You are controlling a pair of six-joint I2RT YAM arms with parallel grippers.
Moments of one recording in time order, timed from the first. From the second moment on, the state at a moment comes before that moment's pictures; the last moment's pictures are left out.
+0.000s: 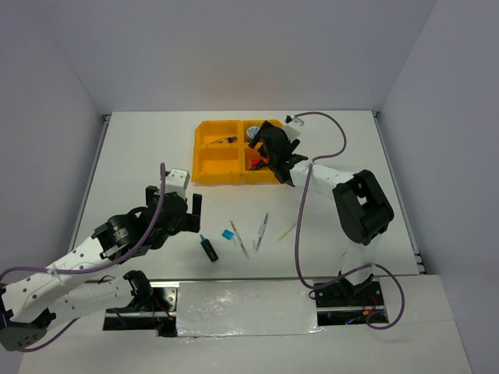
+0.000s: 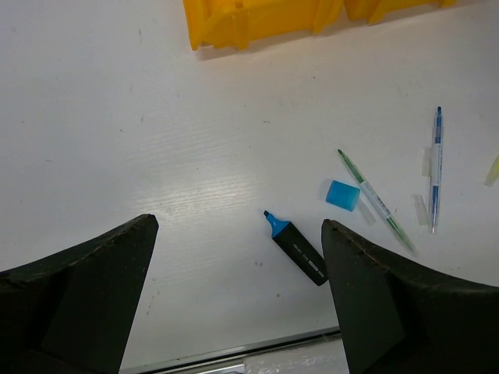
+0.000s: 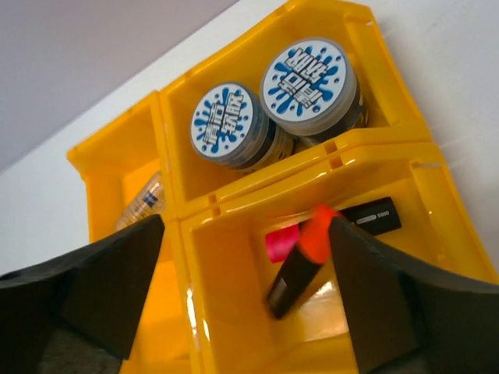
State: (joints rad) left arm -0.92 0.82 0.91 -0.83 -0.60 -0.50; right arm 0.56 1.84 1.22 0.18 0.54 0.83
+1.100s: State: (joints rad) left arm -0.81 0.90 0.92 -0.86 -0.63 -0.72; right arm 0.71 1.06 0.92 -0.10 0.39 0.49
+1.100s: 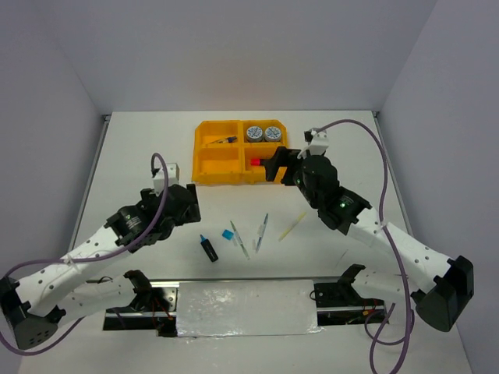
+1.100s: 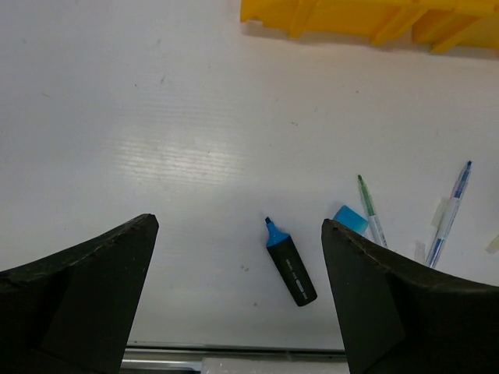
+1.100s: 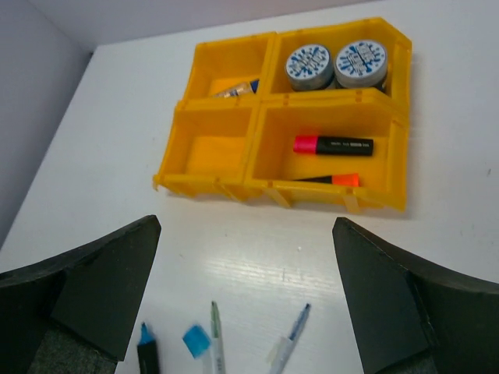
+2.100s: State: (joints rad) left arm -0.92 1.27 0.82 -0.96 -0.51 -1.49; right arm 0.82 1.08 0.80 -0.24 0.06 0.41
